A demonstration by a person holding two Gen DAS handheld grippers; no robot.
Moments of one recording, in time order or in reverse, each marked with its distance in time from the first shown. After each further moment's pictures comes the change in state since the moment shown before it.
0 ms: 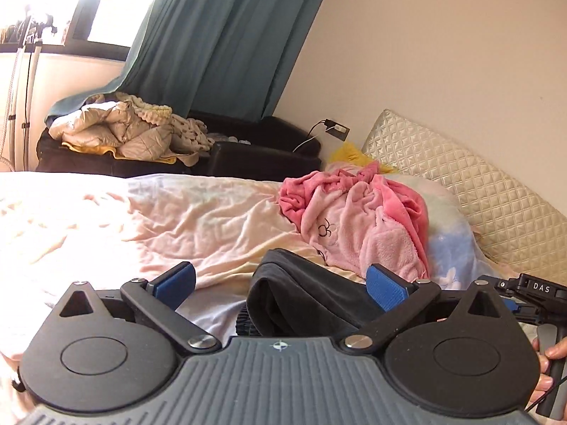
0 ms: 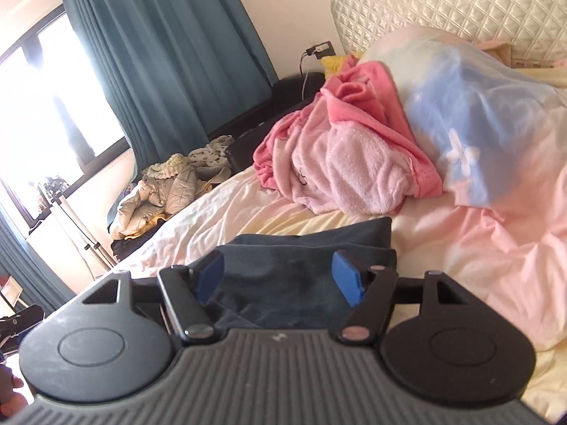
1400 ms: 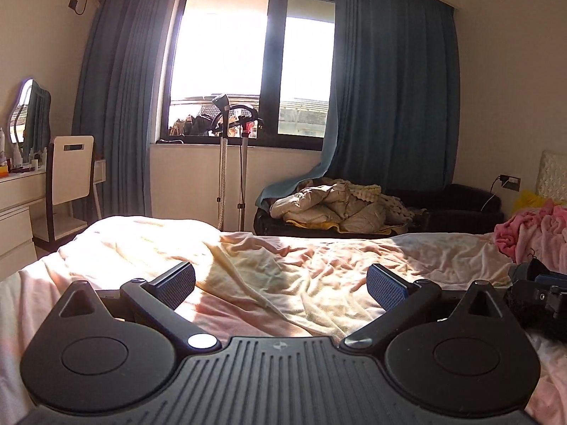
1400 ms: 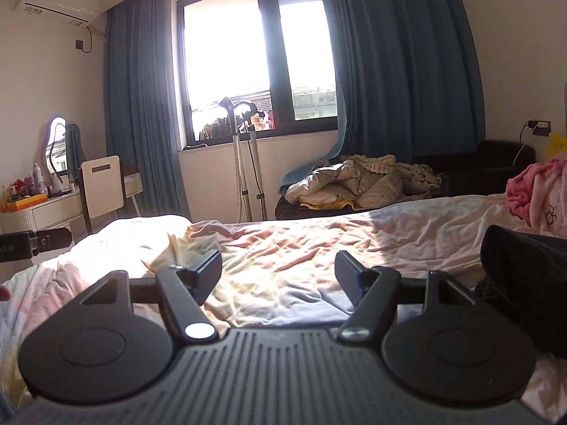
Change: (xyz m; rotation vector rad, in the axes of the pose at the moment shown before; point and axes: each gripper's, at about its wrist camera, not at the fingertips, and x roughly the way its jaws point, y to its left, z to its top) left arm -0.233 0.172 -0.078 0.081 -0.279 0.617; right arm 0.004 0.309 -0.230 -0.475 -0.082 0.462
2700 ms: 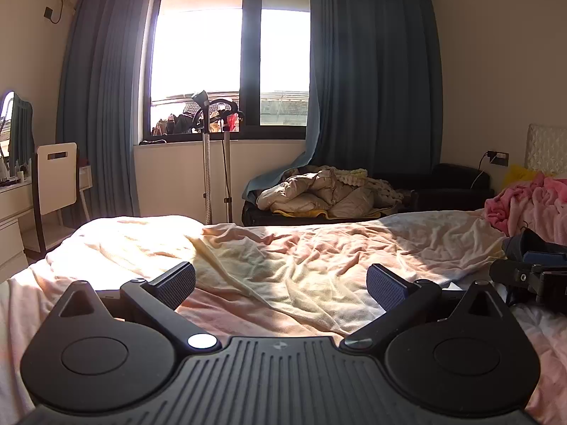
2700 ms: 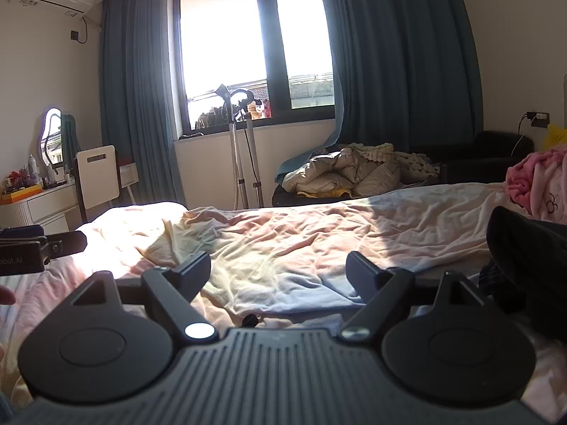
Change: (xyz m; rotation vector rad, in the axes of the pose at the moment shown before) left arm 0.002 -0.021 -0.009 0.065 0.022 -0.031; right arm 0.018 0.012 -0.025 0.000 0.018 -0.012
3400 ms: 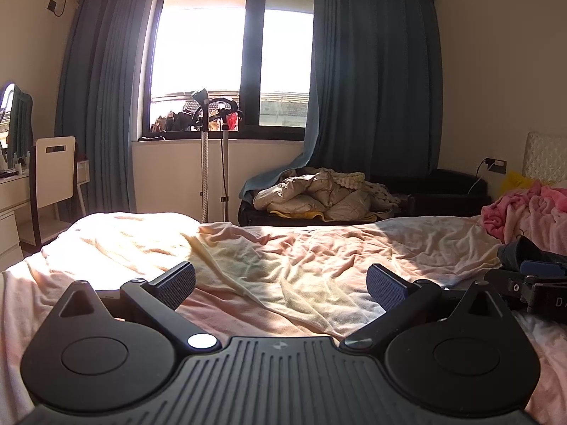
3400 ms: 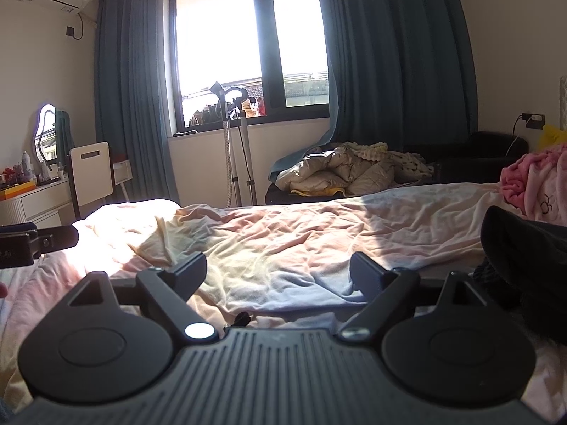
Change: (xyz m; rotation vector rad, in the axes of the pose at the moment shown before) left arm -0.001 0.002 -0.001 -0.033 -0.002 -0.013; right arm 0.003 0.000 -0.001 -0.010 0.006 -0.023
